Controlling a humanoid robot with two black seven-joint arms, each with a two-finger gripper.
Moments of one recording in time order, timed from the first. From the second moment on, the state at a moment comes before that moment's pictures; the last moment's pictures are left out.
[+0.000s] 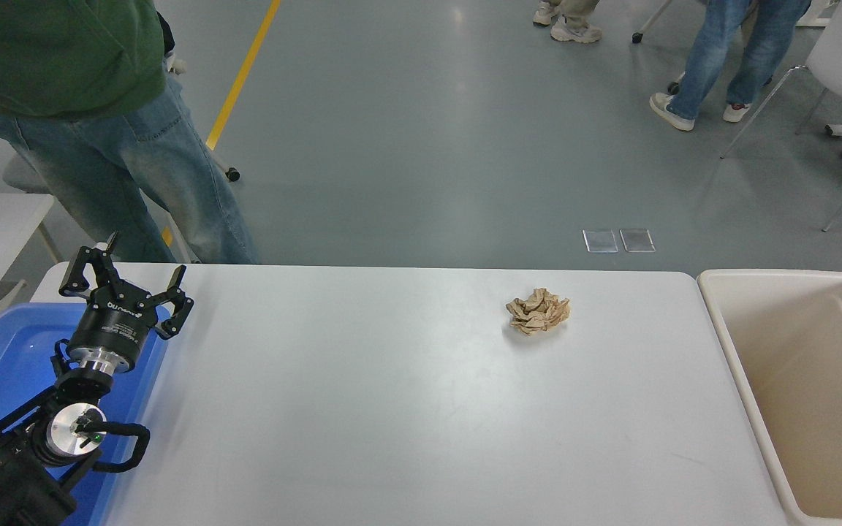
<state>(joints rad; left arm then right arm) -0.43 0.43 -0.88 -0.65 0.02 -0.52 -0.56 0.57 -0.52 -0.13 -0.07 -0.49 -0.16 0.42</state>
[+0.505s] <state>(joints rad) -0.43 0.43 -0.88 -0.65 0.02 -0.52 -0.56 0.57 -0.52 -0.12 -0.07 -0.38 -0.15 0.42</state>
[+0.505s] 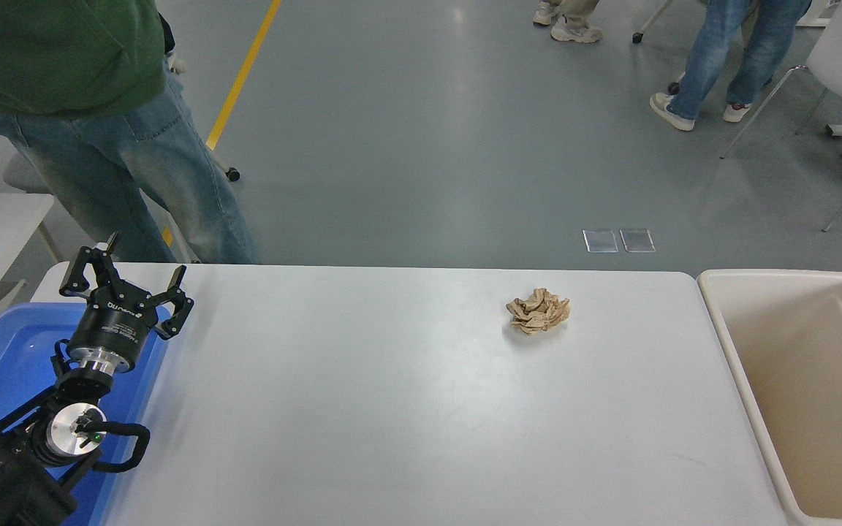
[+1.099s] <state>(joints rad) -0.43 0.43 -0.88 -0.65 0.02 -0.52 -0.56 0.63 -0.55 0.04 -0.06 -0.09 -0.09 0.27</state>
